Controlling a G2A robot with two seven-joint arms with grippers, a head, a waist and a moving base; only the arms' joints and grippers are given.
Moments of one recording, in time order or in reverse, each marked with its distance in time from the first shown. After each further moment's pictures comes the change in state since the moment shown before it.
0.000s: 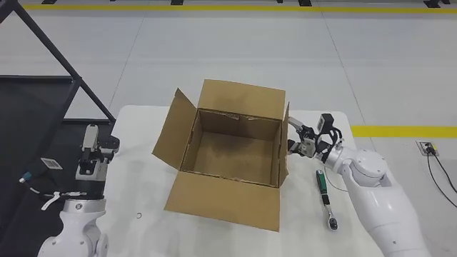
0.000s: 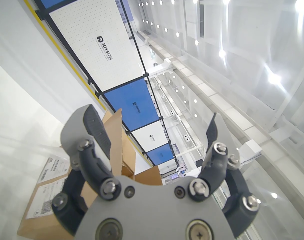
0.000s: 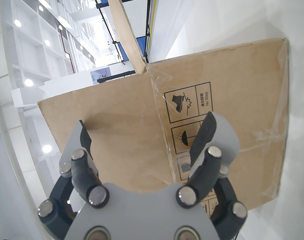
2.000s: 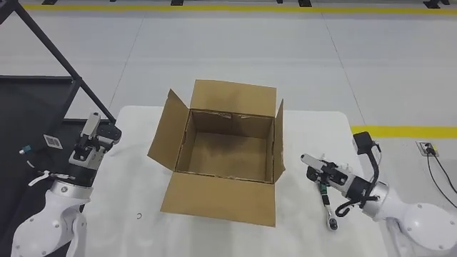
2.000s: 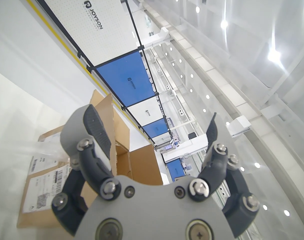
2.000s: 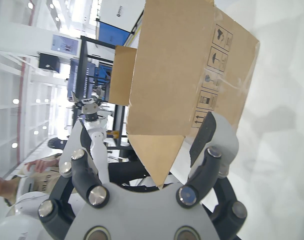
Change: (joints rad) left arm -0.156 0.044 -0.113 0.160 -0.124 0.006 -0.406; right arm -0.593 0.123 0.343 -1.000 -0.478 0.116 0.021
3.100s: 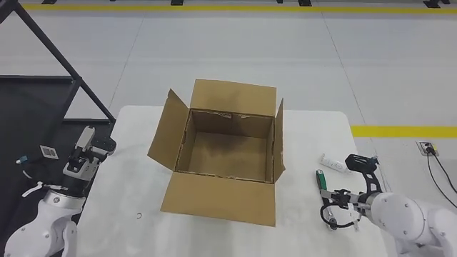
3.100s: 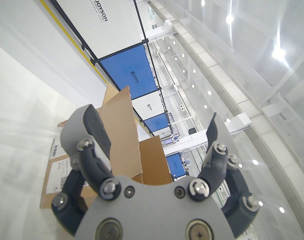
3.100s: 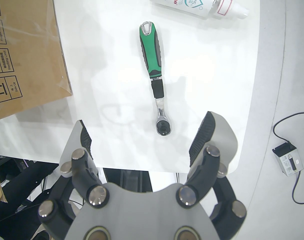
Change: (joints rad) left arm 0.062 0.020 -0.035 0.038 -0.035 -0.068 -0.040; right arm 0.058 0.073 -0.109 0.036 -0.844 0.205 0.500
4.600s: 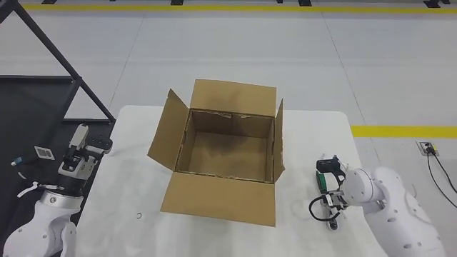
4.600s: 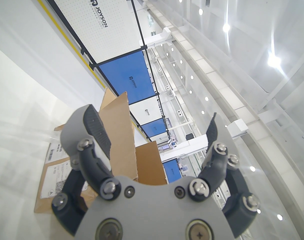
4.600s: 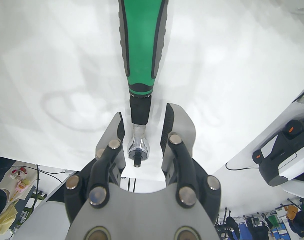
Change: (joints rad) left arm 0.003 0.005 -0.005 -0.008 -0.039 0.016 0.038; right arm 0.360 -0.030 -0.300 0.561 -0.041 -0.272 0.113
